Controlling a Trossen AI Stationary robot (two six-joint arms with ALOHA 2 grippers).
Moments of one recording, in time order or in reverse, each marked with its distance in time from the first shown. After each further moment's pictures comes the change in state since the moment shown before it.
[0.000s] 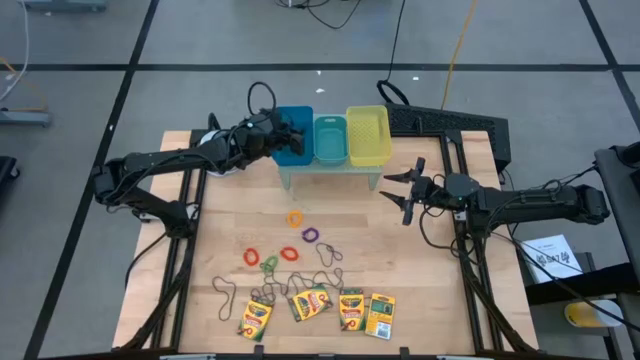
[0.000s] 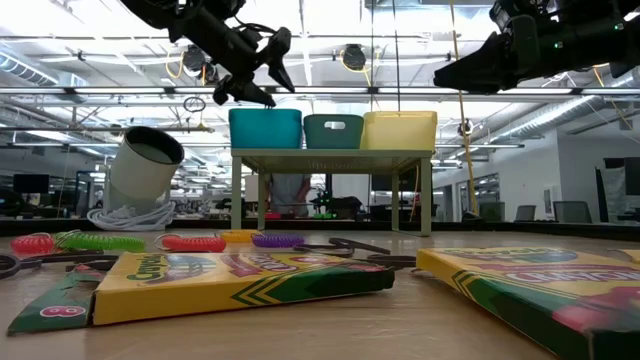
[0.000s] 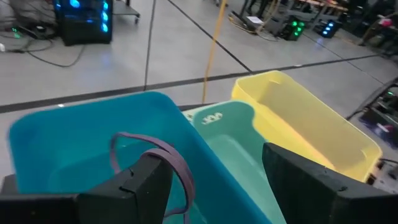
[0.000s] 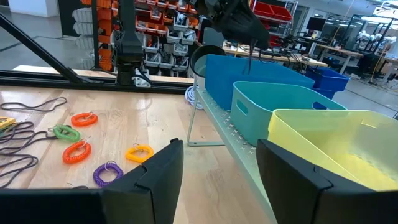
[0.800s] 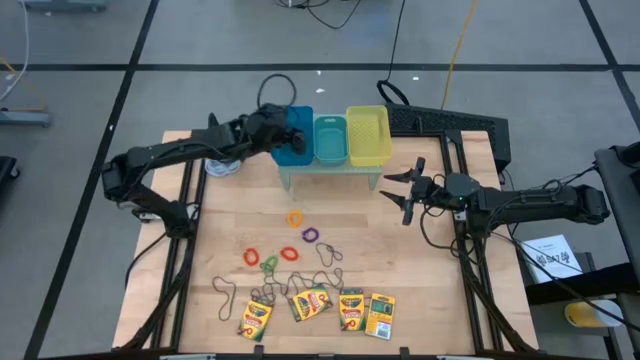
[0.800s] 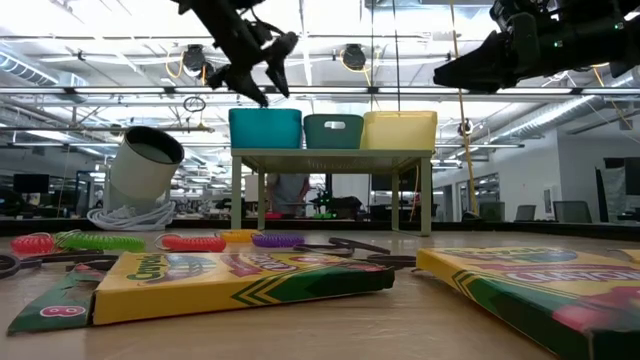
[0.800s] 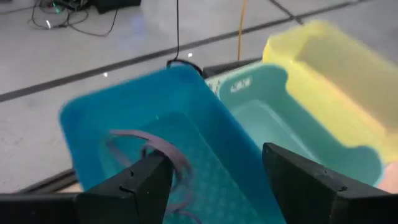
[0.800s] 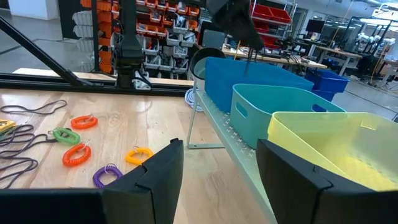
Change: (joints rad) left arm -0.011 0.087 0.270 -0.475 -0.058 0.001; right arm 0.000 0.000 0.000 0.011 0.000 0.000
